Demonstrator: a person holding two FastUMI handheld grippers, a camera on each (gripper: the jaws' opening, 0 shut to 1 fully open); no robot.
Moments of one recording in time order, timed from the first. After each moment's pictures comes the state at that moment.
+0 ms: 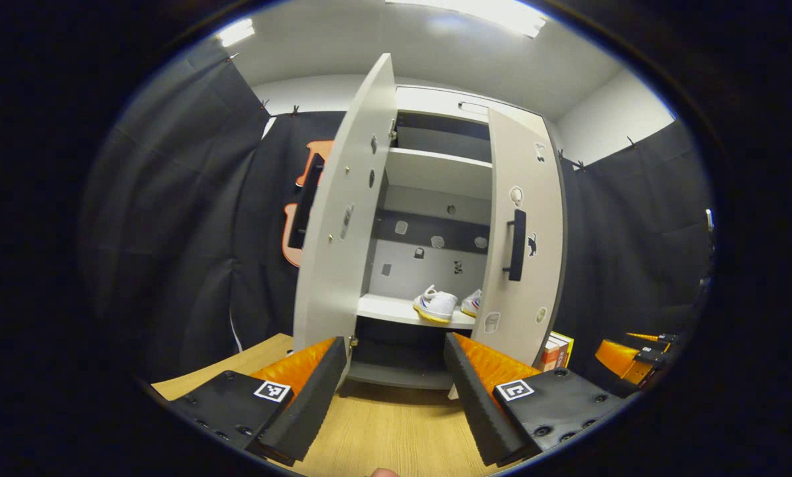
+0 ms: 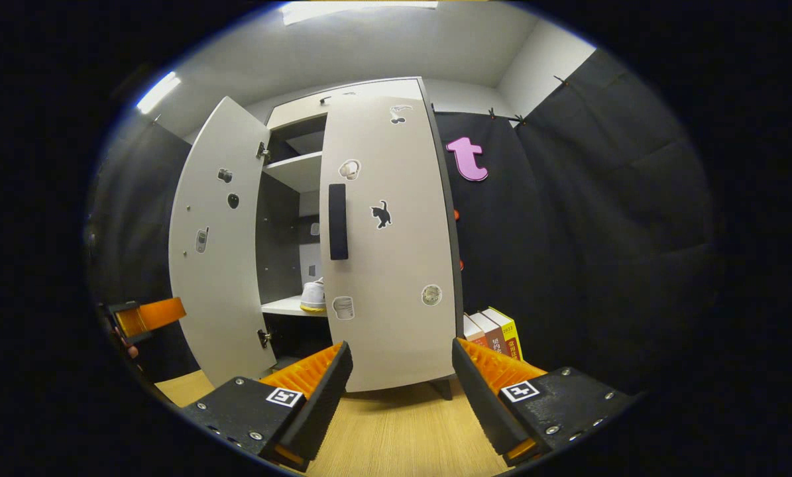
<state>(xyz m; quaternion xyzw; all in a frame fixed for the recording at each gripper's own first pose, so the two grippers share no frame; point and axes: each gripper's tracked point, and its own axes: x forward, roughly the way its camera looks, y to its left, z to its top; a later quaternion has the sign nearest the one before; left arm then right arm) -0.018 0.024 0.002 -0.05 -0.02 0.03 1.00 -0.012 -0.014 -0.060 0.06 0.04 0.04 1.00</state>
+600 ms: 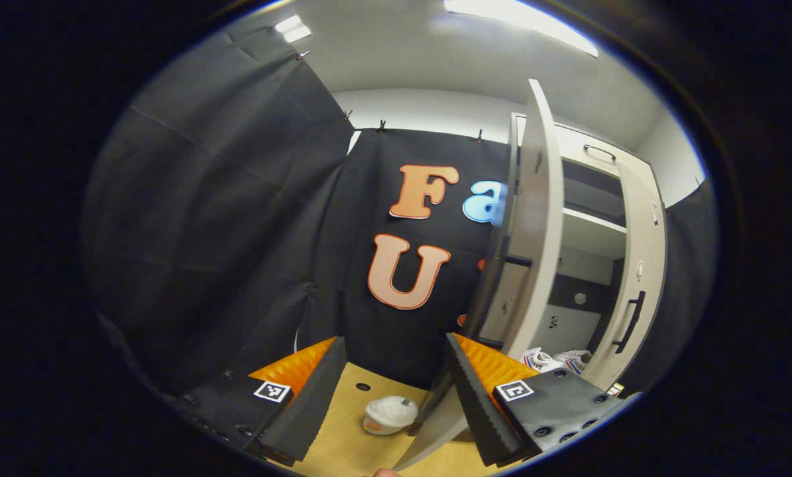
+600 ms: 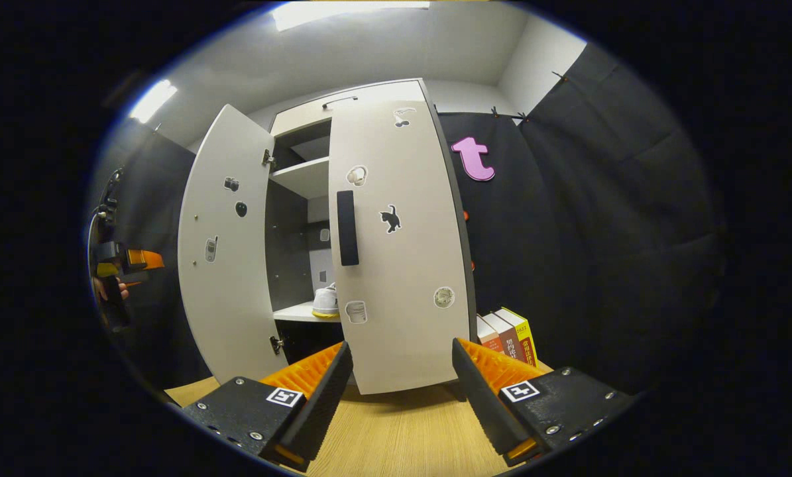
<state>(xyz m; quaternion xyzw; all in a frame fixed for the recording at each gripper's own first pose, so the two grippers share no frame) 0.031 0.227 0.071 -0.09 -0.03 0.19 0.98 -0.012 -0.007 -0.049 0.06 0.04 0.06 1.00</state>
